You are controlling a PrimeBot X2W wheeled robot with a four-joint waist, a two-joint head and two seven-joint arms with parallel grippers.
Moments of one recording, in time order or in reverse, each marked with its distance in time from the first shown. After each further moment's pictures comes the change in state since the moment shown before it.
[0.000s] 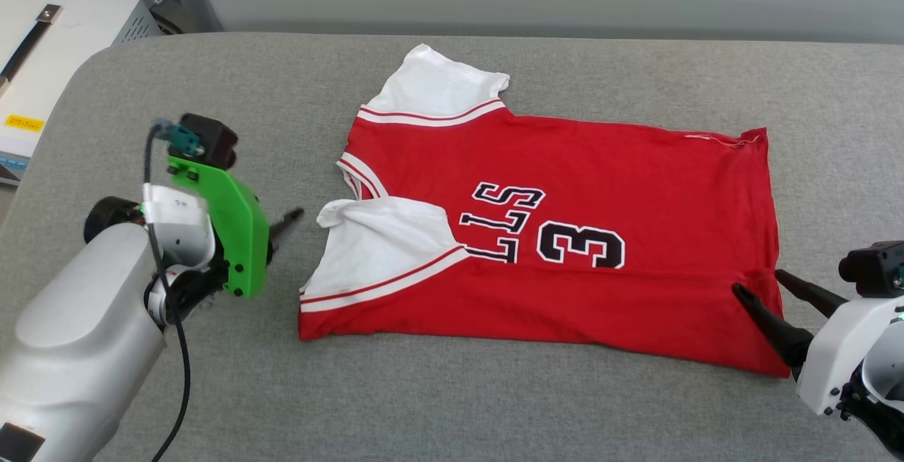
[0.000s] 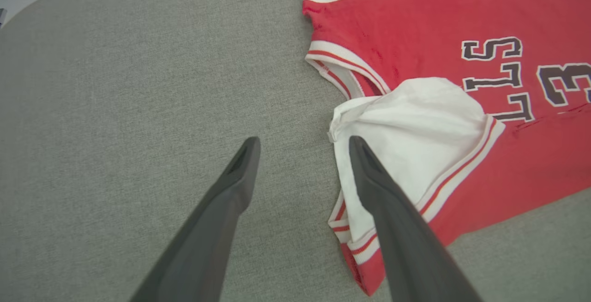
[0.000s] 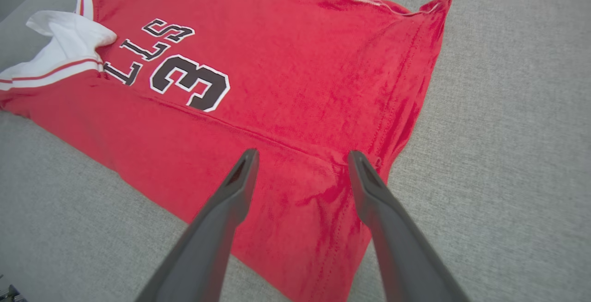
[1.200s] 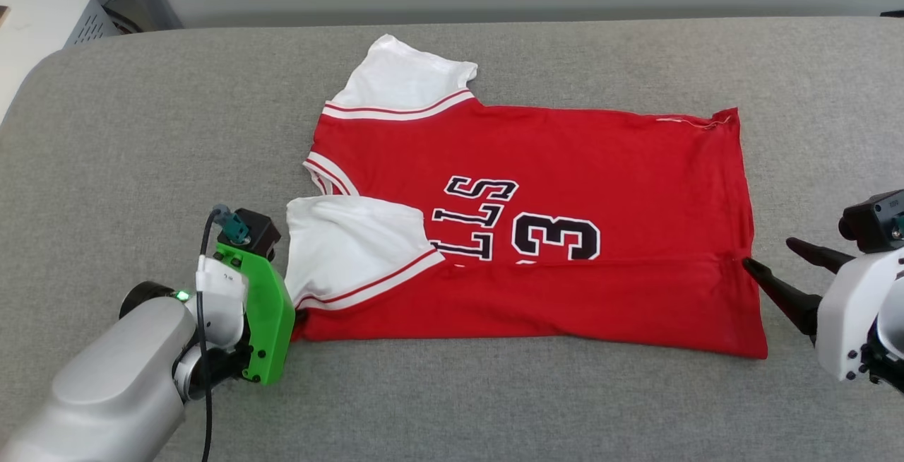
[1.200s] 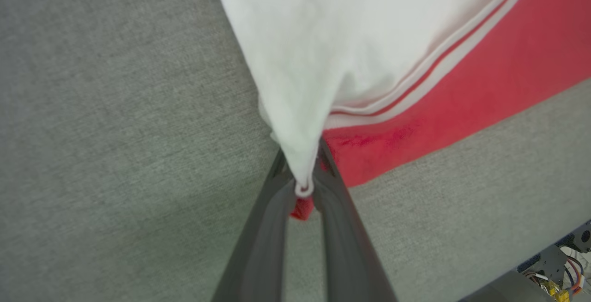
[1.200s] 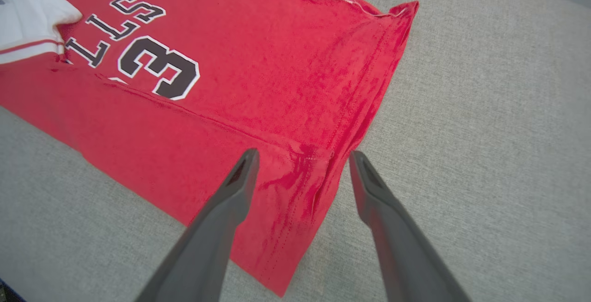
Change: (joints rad) left arm 0.094 0.022 -0.167 -0.020 -0.090 -0.001 0.107; right arm -0.079 -0.046 -0.011 -0.077 -0.051 0.000 0.185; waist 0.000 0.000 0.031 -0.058
